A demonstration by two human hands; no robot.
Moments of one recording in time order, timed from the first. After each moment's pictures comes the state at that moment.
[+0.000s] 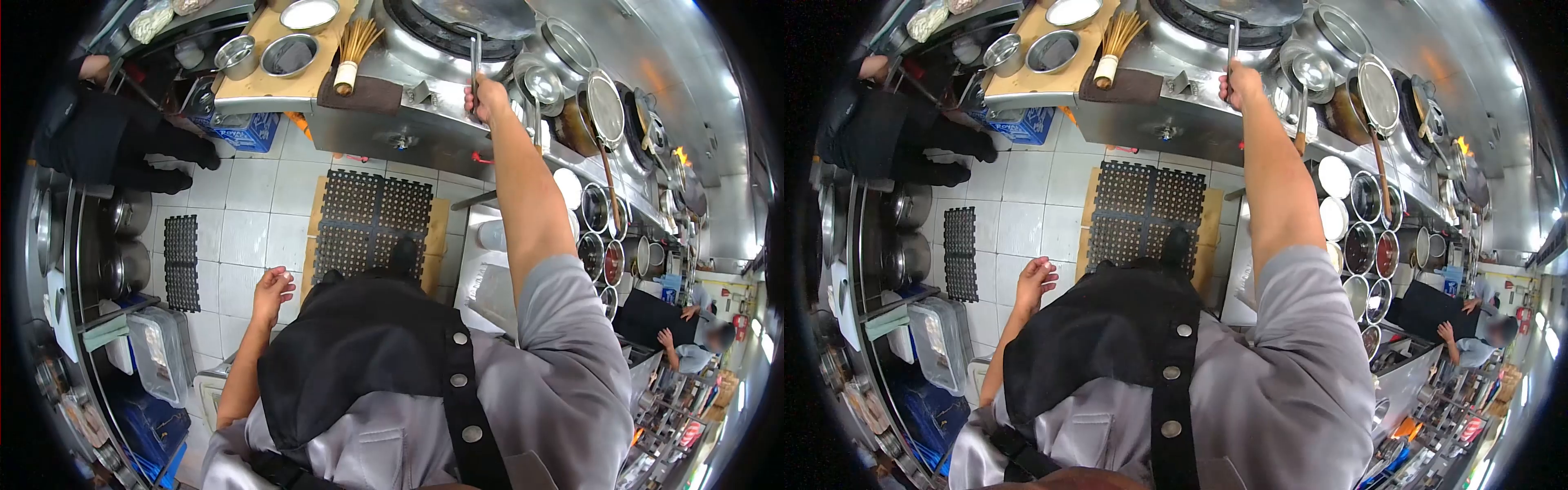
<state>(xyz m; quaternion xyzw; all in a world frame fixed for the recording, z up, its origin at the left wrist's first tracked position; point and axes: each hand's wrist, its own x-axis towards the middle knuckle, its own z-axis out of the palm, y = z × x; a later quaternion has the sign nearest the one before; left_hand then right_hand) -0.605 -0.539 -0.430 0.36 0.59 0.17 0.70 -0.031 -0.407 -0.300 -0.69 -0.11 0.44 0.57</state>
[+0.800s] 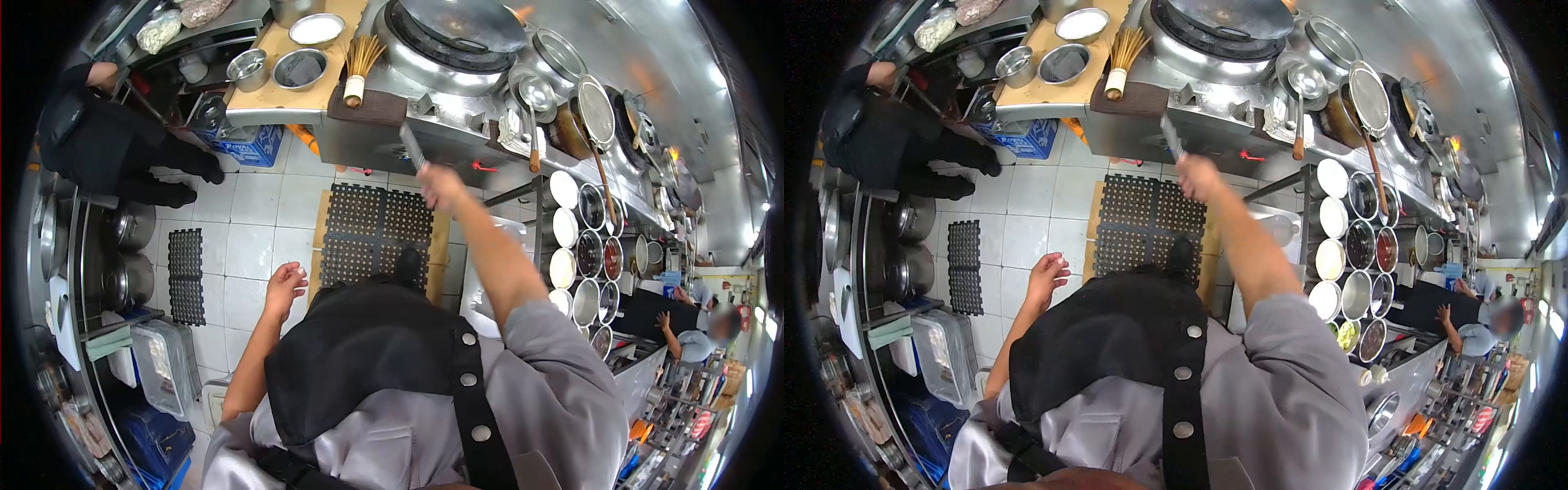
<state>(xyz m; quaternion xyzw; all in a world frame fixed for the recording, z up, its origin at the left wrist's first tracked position) -0.600 -0.519 -0.429 0.39 0.55 0.17 0.72 -0.155 -0.514 -0.406 -0.67 -0.16 0.58 0.43</state>
